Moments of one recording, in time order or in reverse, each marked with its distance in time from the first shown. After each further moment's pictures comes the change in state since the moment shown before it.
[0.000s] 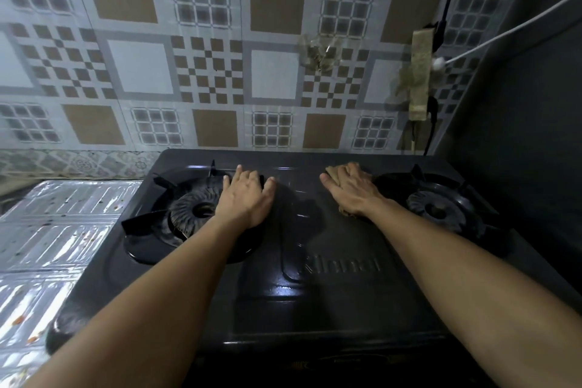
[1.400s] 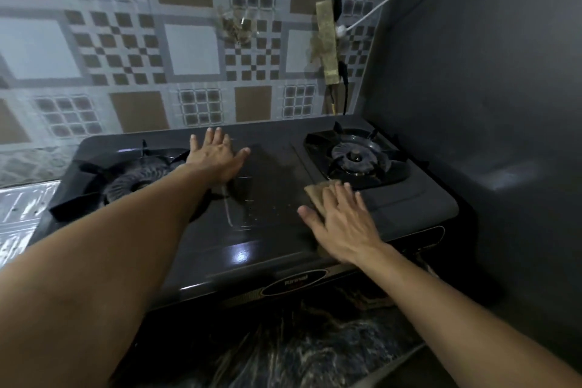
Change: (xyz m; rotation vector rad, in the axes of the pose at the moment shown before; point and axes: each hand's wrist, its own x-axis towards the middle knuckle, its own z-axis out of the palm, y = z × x) left_hand -0.001 0.050 0.002 0.350 -0.159 0.230; right_hand -0.212 0.020 0.033 -0.039 0.162 0.123
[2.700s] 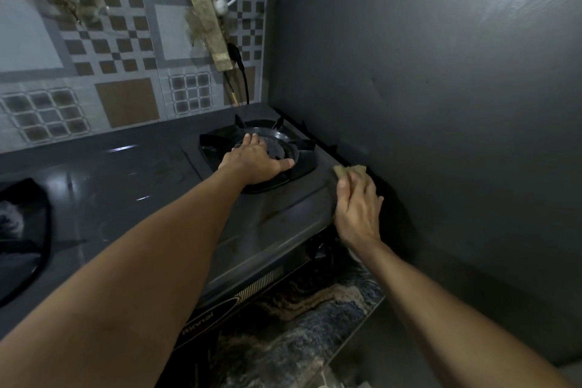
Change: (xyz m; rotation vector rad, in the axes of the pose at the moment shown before) left_hand 0.047 0.235 0.036 -0.166 -0.177 0.389; right_hand -0.007 0.178 0.027 0.349 0.498 0.592
